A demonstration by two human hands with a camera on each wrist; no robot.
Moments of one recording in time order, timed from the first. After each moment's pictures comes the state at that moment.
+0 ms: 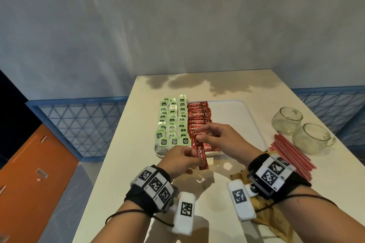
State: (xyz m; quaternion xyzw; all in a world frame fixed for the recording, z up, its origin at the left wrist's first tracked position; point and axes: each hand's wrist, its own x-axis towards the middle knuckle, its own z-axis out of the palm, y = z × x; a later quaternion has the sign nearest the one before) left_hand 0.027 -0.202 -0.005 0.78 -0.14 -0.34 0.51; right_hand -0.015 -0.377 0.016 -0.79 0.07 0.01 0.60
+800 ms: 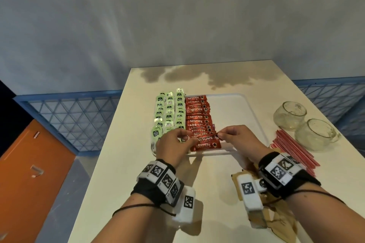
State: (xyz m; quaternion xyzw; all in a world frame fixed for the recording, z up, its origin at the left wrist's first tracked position) left_hand 0.060 -0.219 -0.028 0.87 -0.12 -0.10 0.48; right_hand -0.009 -0.425 -0.021 -0.82 0.21 0.00 0.54
